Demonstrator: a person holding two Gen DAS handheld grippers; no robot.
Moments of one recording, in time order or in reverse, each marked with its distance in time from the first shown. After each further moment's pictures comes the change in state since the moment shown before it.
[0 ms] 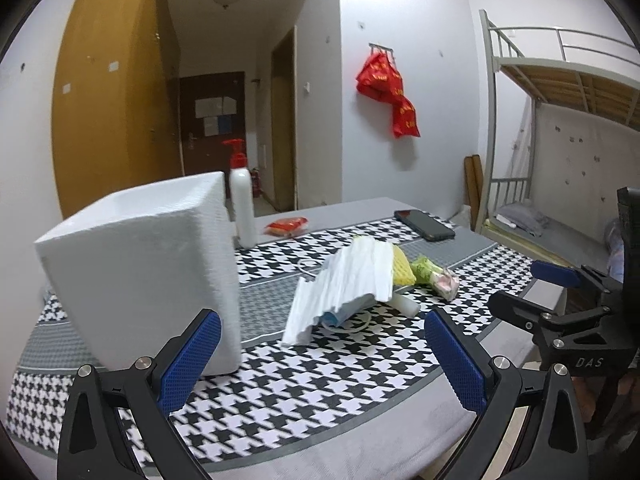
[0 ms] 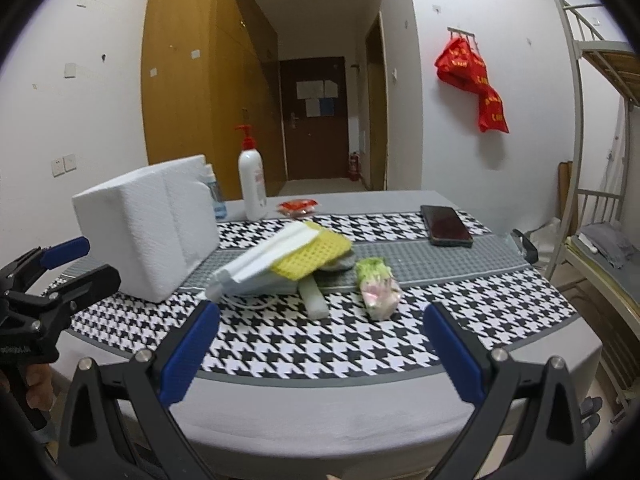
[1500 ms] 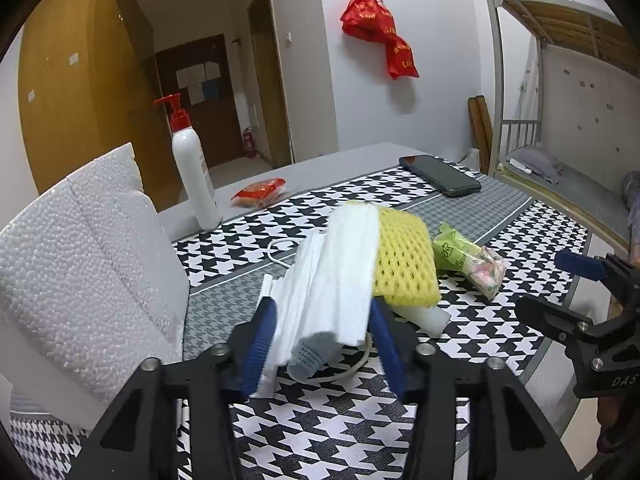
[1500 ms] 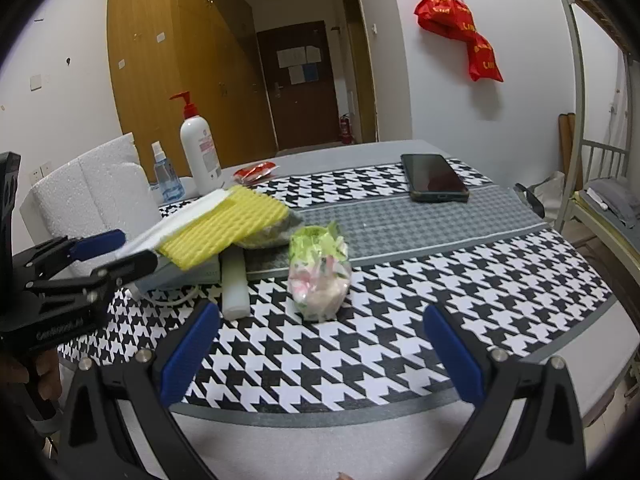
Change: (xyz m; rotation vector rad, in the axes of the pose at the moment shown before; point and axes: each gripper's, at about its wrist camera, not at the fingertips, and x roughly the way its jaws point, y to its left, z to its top) left arm 0.114 -0.025 0.020 0.089 0.185 0.039; right arm 0.072 -0.061 -0.007 0.097 0.116 0.029
